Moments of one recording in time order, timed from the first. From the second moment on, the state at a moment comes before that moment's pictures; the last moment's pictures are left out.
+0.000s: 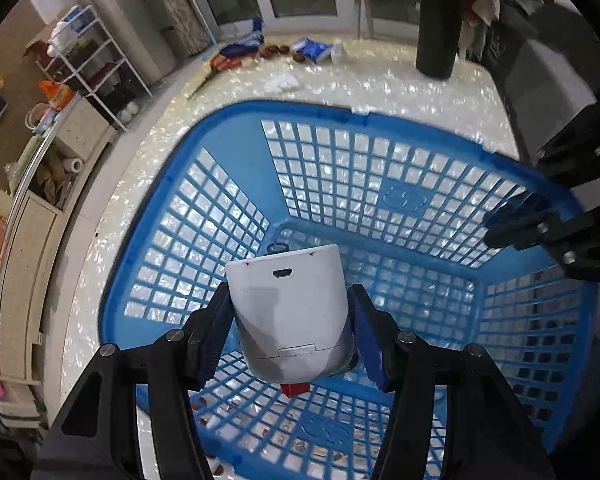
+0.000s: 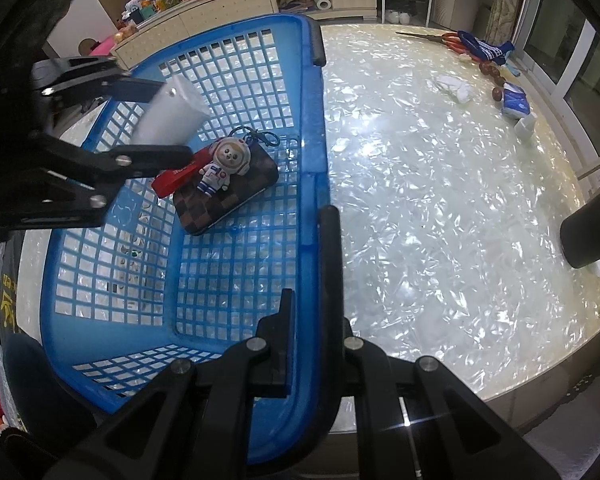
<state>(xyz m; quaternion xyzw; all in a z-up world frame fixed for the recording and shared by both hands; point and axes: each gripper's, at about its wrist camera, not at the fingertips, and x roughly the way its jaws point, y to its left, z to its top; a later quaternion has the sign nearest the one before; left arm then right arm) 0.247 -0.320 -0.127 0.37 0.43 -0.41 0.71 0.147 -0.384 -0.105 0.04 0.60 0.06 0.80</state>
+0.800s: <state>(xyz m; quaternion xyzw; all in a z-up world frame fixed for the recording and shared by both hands) 0.253 -0.342 -0.152 0.43 0.43 -0.40 0.68 0.147 -0.381 -0.106 0.03 0.60 0.06 0.80</state>
